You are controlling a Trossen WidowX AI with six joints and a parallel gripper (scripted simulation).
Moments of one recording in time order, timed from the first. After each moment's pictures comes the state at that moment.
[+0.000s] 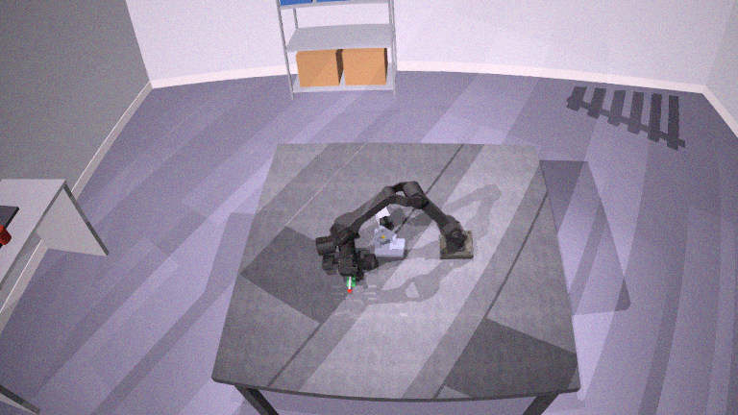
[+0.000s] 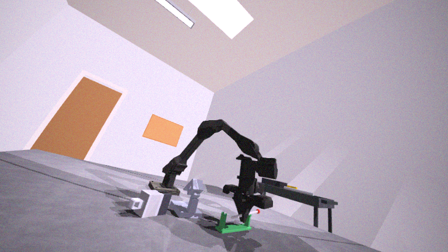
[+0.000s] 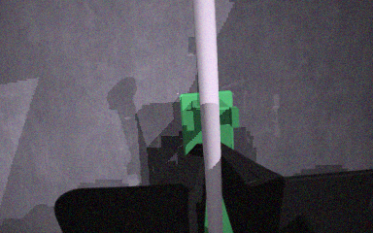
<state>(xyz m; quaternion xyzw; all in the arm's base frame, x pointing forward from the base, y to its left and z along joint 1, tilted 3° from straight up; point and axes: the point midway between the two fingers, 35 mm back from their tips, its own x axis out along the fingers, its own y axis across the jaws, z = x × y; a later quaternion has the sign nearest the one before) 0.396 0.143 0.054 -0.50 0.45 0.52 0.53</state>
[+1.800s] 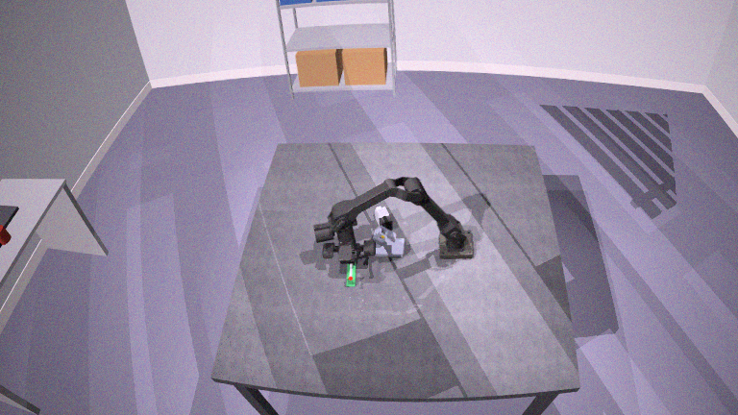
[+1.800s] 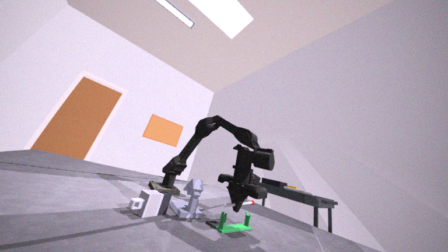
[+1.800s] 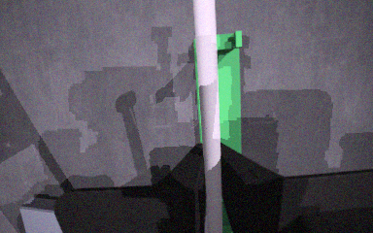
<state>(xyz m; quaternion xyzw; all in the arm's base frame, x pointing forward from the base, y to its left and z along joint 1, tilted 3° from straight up) 0.389 0.108 0.084 -0.49 0.47 0.53 0.51</state>
